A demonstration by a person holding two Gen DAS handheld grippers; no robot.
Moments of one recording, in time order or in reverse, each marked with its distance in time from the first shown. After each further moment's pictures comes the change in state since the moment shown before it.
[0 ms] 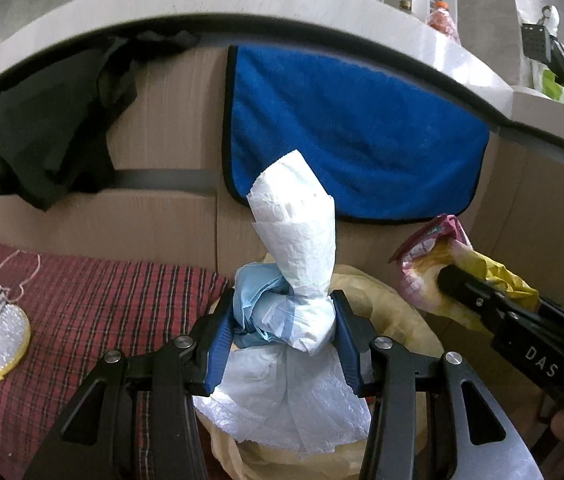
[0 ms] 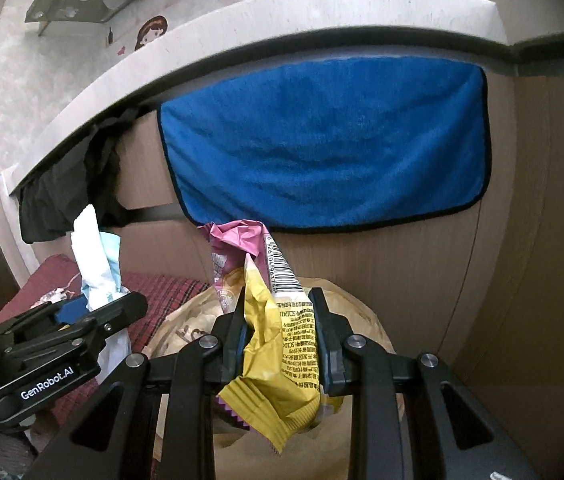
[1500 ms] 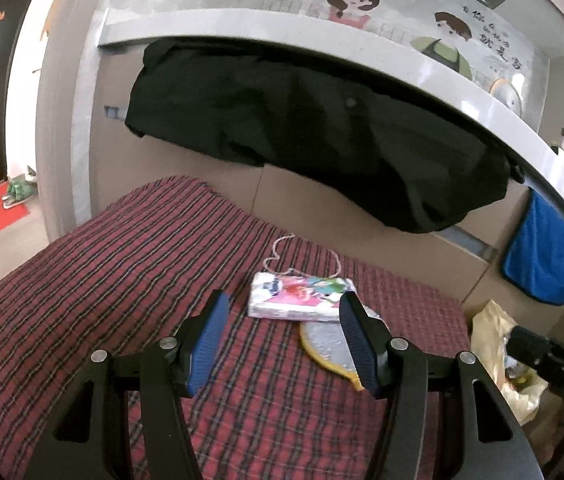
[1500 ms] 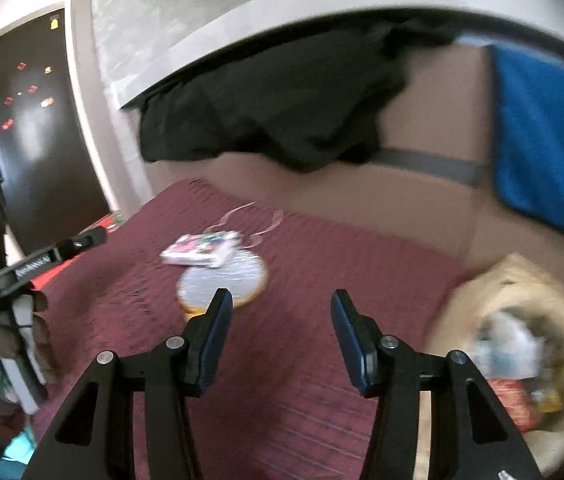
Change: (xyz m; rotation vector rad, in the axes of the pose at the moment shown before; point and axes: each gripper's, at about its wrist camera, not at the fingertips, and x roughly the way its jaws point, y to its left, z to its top) left arm -0.174 0.339 -0.052 -0.337 -0.075 0.295; right arm 0.044 0.256 -0.021 -0.212 0.225 0.393
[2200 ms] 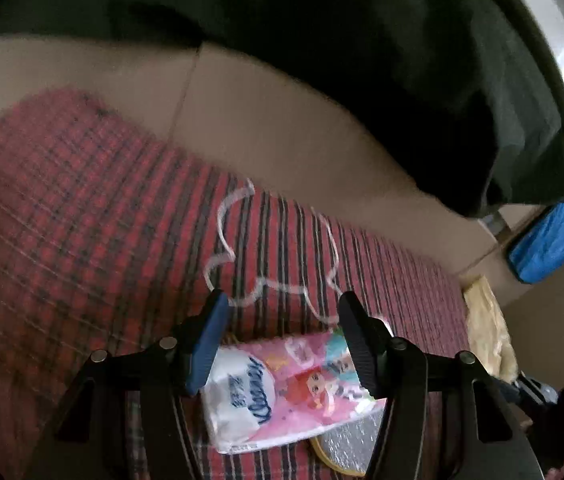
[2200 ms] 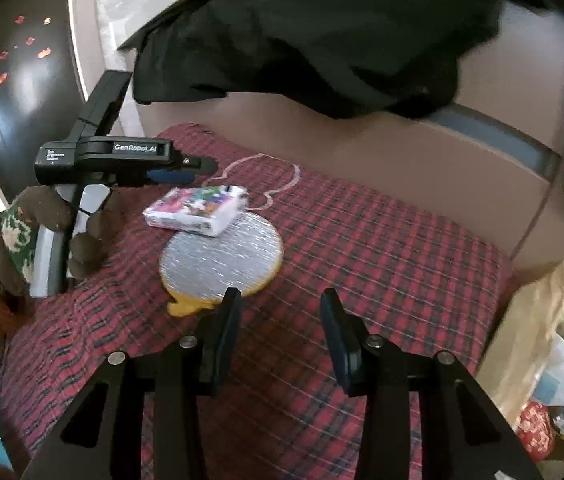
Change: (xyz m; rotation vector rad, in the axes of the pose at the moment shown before) left arm 0.204 0.019 0.051 -0.022 0.464 -0.309; right arm 0.074 0.013 -0.004 -0.078 0.151 -0.054
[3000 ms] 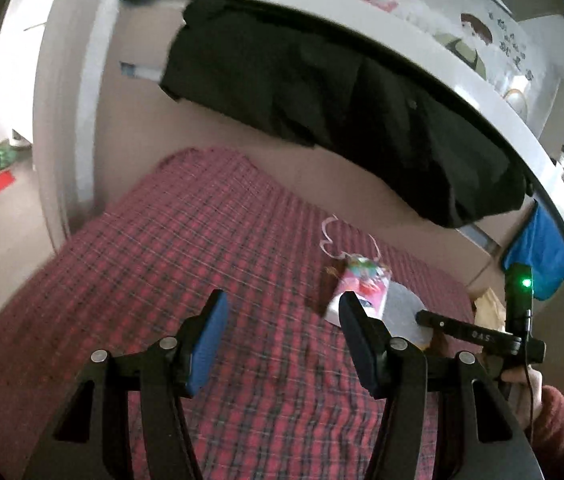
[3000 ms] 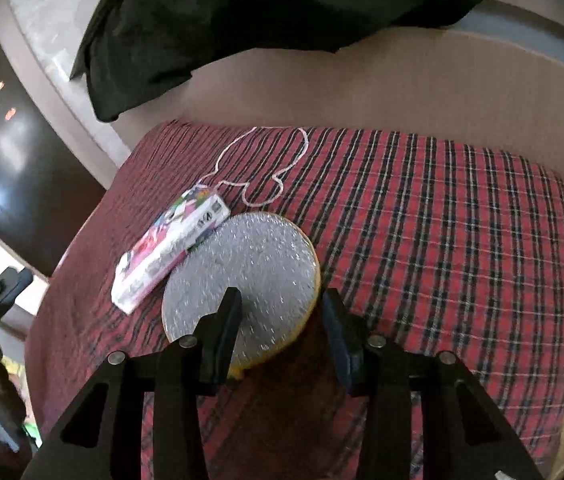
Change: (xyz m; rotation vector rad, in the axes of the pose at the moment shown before) left arm -0.201 0.028 -0.120 -0.030 -0.349 0.218; right arm 0.081 0.007 0.026 0.281 0.125 0.117
